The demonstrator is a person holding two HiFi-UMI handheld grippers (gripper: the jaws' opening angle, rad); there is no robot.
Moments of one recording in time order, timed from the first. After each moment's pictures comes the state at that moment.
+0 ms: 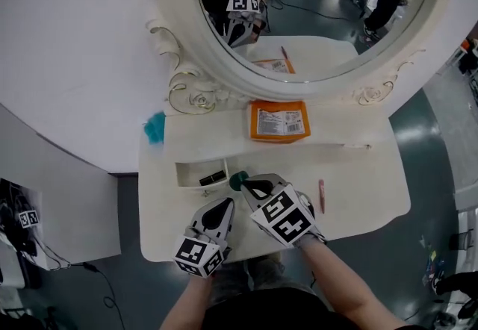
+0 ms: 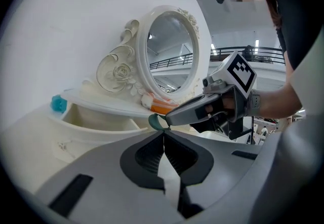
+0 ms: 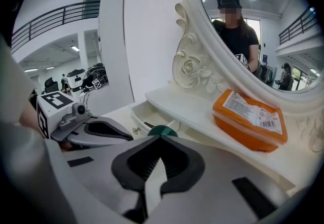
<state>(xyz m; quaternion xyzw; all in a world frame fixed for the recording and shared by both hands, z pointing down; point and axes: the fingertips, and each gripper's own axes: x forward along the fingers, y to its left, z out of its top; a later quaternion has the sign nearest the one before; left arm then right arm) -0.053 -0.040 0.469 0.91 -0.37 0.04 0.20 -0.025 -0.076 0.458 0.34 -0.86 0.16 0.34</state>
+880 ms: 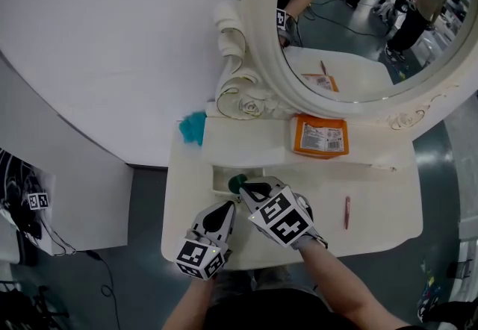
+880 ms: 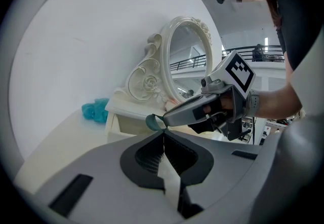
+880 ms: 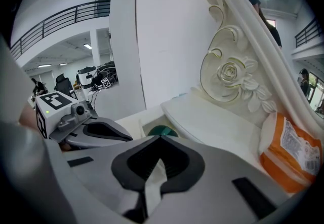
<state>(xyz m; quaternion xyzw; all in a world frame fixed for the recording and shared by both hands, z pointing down) -0.137 -0.059 0.470 0.88 -0.44 0.03 0.20 -0.120 -0.099 0.462 0.28 -0.89 0.14 0.34</state>
